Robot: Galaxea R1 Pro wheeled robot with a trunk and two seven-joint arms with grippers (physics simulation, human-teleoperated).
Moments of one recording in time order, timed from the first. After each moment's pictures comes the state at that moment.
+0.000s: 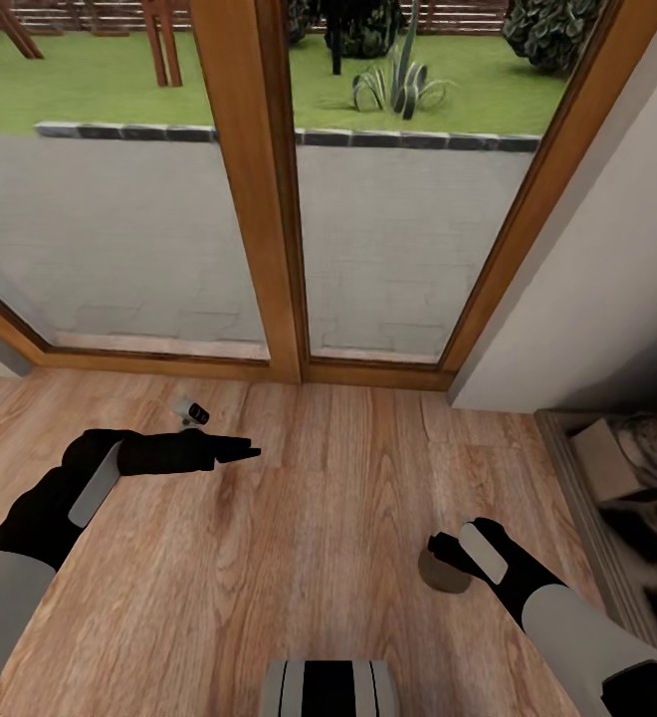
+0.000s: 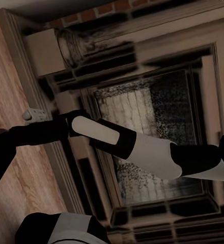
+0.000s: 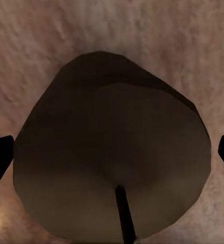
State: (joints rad) left arm -0.80 0.35 -0.21 -1.09 0.58 1.04 -1.34; right arm -0.77 -0.11 0.35 -0.48 -0.89 0.53 -0.43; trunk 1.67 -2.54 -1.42
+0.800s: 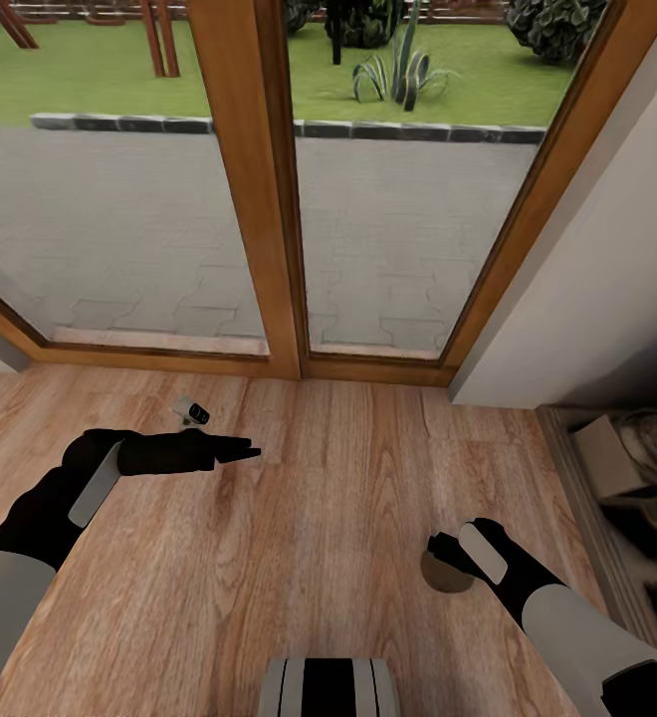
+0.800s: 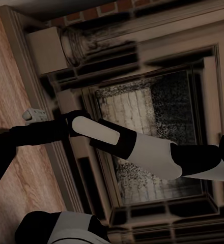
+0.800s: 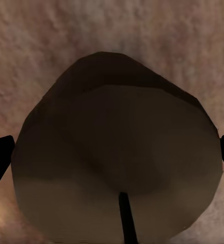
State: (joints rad) left arm -0.80 0.35 -0.21 -1.09 0.58 1.04 -1.34; right arm -0.77 -0.11 0.35 -0.48 -0.89 0.53 -0.43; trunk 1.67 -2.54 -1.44
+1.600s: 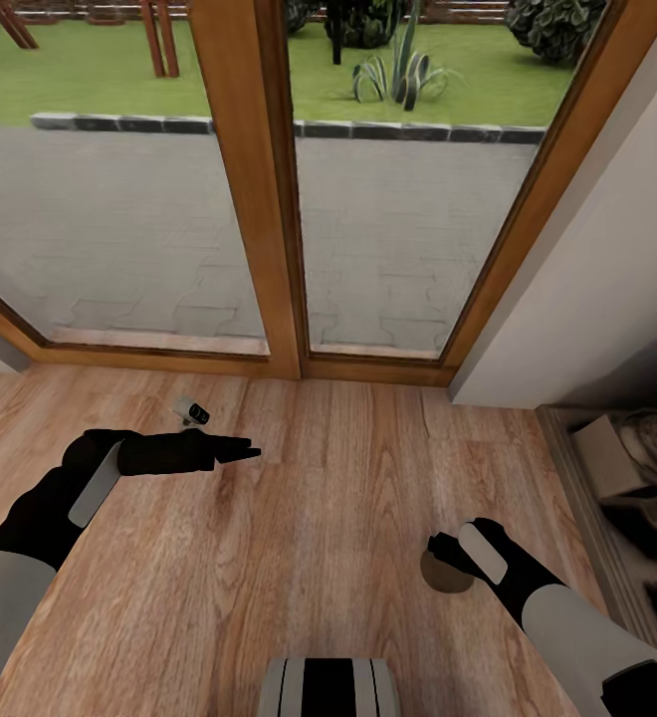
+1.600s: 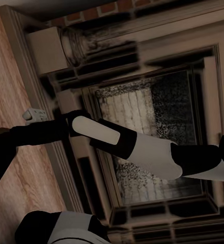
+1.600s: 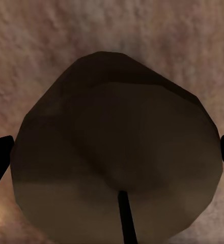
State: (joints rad) left arm -0.80 0.35 -0.21 -1.09 0.58 1.04 -1.34; right arm -0.77 -0.11 0.35 -0.48 -0.89 0.53 -0.43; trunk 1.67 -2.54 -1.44
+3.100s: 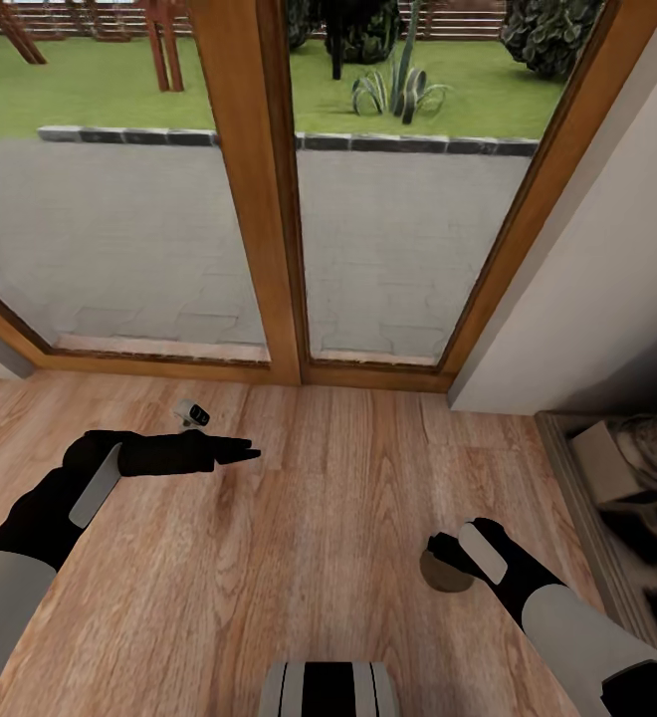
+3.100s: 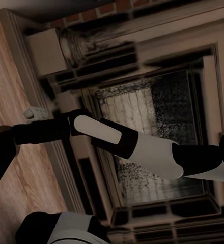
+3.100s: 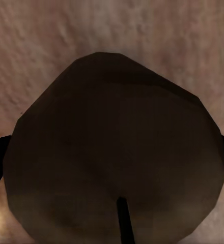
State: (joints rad) left arm -0.80 0.35 -0.22 -1.08 0.58 1.04 -1.34; right arm -0.77 -0.11 0.35 -0.48 -0.89 0.53 -0.42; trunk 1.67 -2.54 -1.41
